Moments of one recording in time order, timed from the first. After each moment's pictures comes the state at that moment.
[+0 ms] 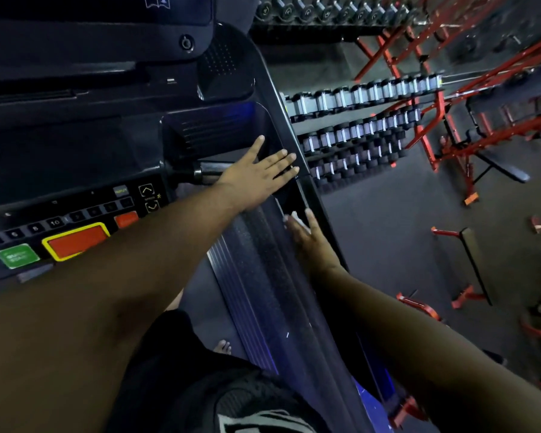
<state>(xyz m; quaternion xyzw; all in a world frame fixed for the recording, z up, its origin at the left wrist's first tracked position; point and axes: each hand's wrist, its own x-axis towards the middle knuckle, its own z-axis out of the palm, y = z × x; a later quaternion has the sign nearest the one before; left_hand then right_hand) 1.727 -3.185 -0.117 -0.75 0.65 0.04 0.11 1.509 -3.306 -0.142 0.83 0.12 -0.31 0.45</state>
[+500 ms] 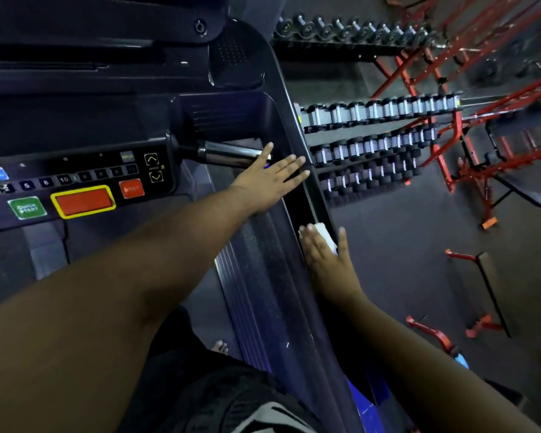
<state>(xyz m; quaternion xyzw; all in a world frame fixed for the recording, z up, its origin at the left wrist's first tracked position) 1.679 -3.192 -0.132 -0.78 0.61 0.04 0.07 1.433 -3.313 -0.118 0.93 0.01 -0.20 0.32</state>
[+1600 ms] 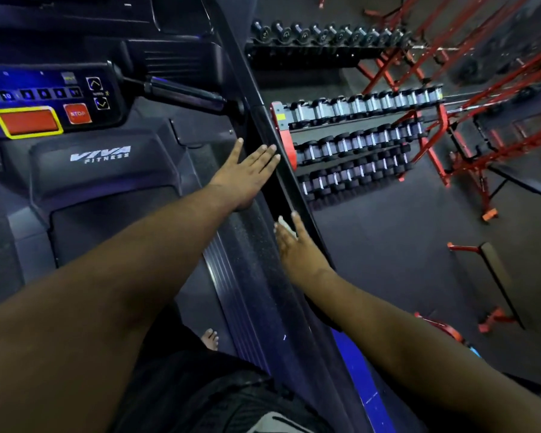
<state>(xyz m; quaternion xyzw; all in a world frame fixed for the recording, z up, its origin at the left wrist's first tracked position) 1.526 -3.195 -0.135 -0.84 0.54 0.05 0.07 1.317 -3.290 -0.128 0.82 0.14 -0.30 0.47</state>
